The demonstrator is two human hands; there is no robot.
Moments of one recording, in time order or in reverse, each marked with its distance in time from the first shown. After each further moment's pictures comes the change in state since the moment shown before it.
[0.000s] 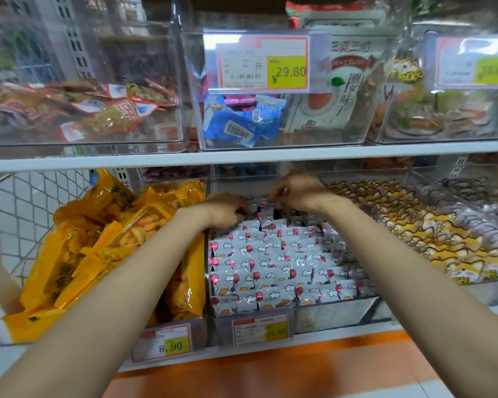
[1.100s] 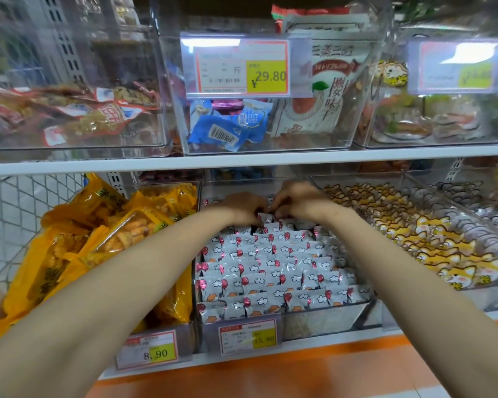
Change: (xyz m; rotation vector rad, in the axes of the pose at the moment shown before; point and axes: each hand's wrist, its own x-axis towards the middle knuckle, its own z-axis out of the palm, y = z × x) left_hand 0.045 0.030 0.009 -0.109 0.018 0.062; right_hand -0.006 0.026 0.004 -0.010 0.001 -0.054
